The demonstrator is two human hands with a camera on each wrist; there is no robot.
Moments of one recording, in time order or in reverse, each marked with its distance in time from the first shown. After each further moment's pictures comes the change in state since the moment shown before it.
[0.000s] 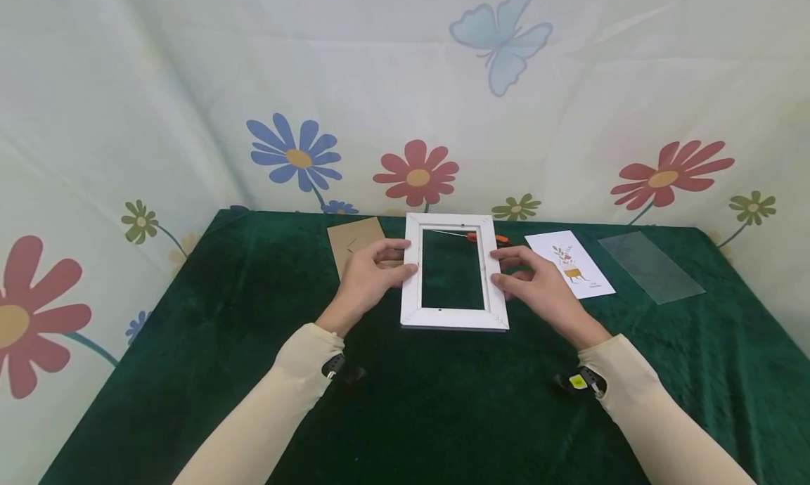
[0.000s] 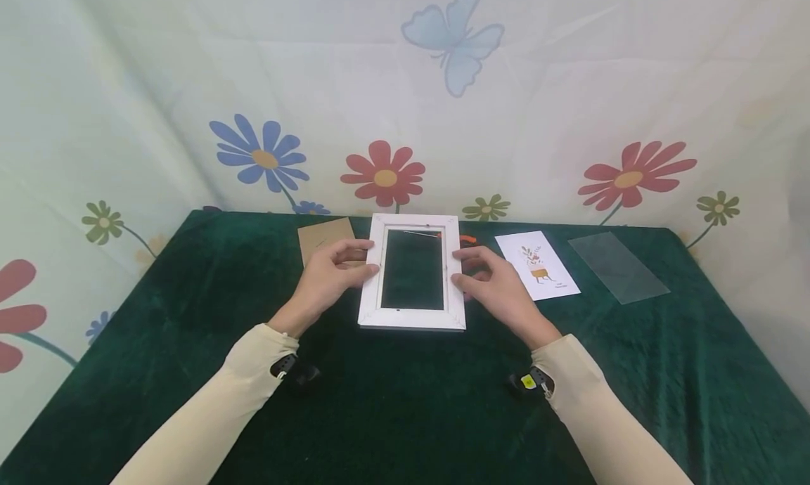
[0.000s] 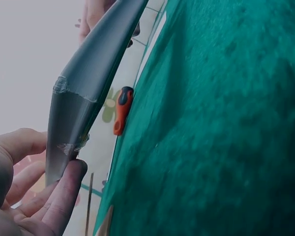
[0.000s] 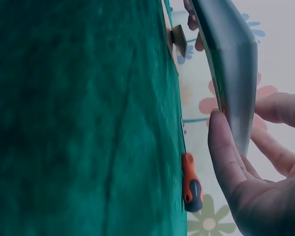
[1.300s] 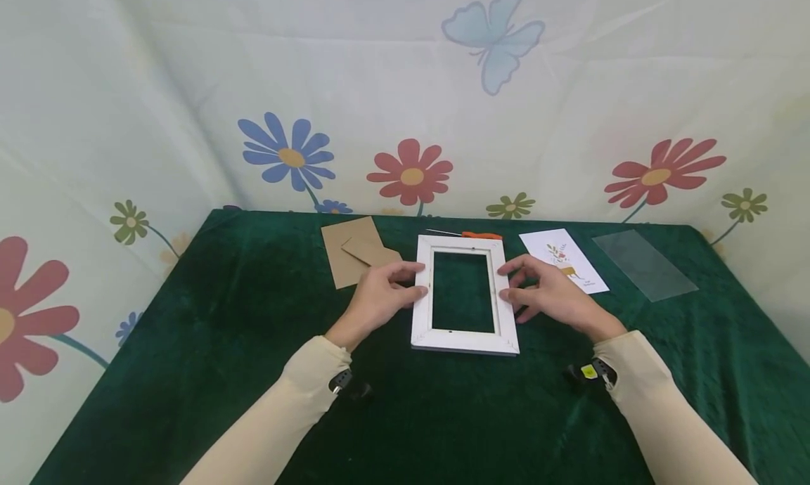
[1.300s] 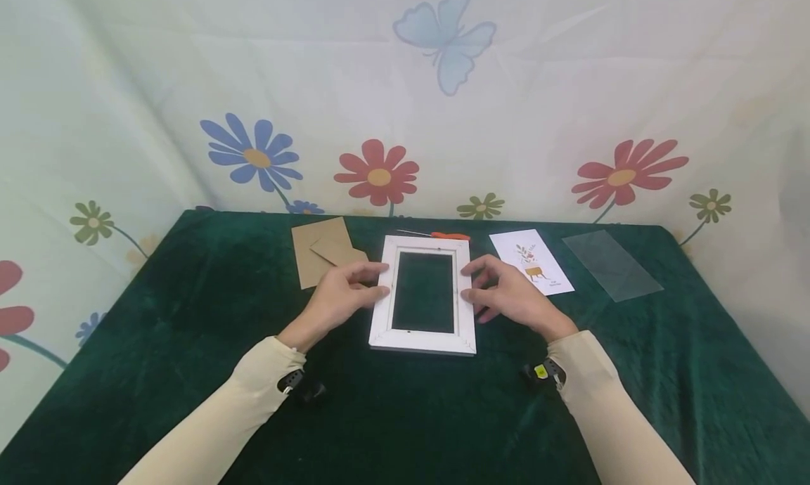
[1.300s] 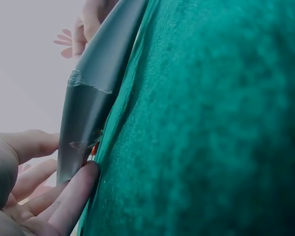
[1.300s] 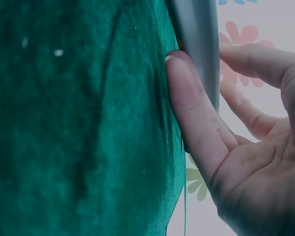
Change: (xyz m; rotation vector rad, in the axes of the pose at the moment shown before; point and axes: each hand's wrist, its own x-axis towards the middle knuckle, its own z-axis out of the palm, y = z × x) left_hand -0.012 -0.009 0.025 0.114 -0.116 0.021; right_hand -0.001 0.024 -0.027 0.047 -0.218 0.059
